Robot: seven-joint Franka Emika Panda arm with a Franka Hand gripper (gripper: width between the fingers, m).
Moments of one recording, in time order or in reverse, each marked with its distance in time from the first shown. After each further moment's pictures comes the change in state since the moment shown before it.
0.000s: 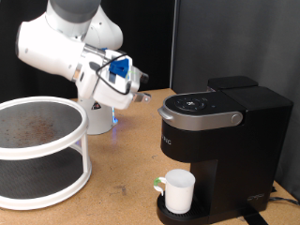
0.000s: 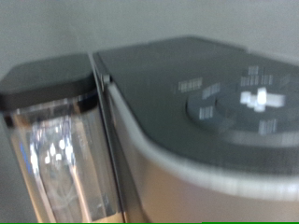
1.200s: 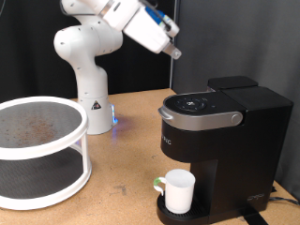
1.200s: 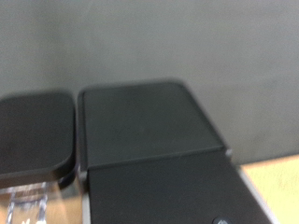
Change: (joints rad) arm 0.005 -0.101 0.237 0.173 -0.289 0.133 0.352
